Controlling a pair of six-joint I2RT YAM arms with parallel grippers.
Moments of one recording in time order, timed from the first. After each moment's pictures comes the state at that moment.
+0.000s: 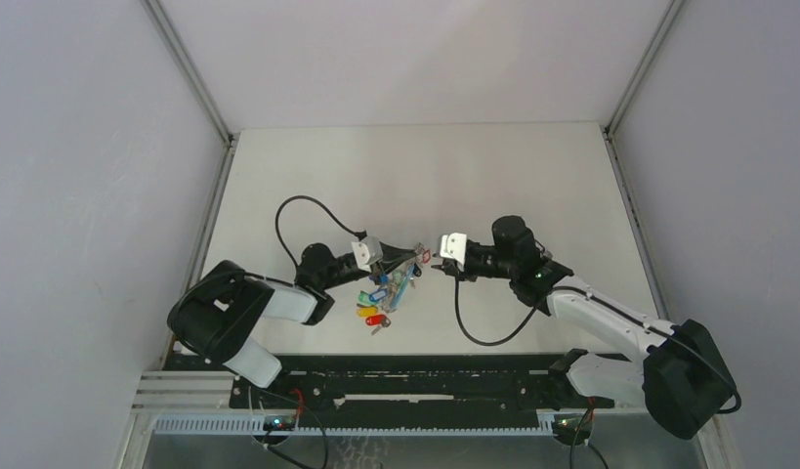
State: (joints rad) left arm -0.58 1.56 0.37 1.32 0.70 0.07; right arm 0.62 1.14 0.63 0.05 -0.62 -0.66
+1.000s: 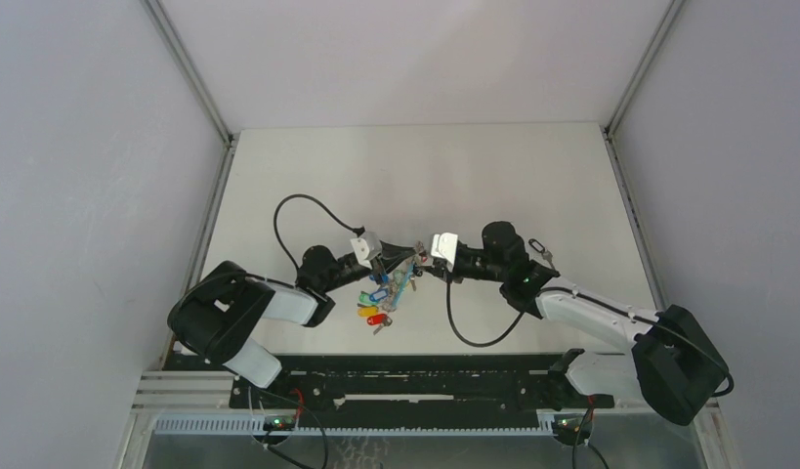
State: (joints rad) left arm -0.60 1.56 0.36 1.34 0.60 0.00; right arm 0.68 1.21 0.59 0.31 -0.58 -0.52
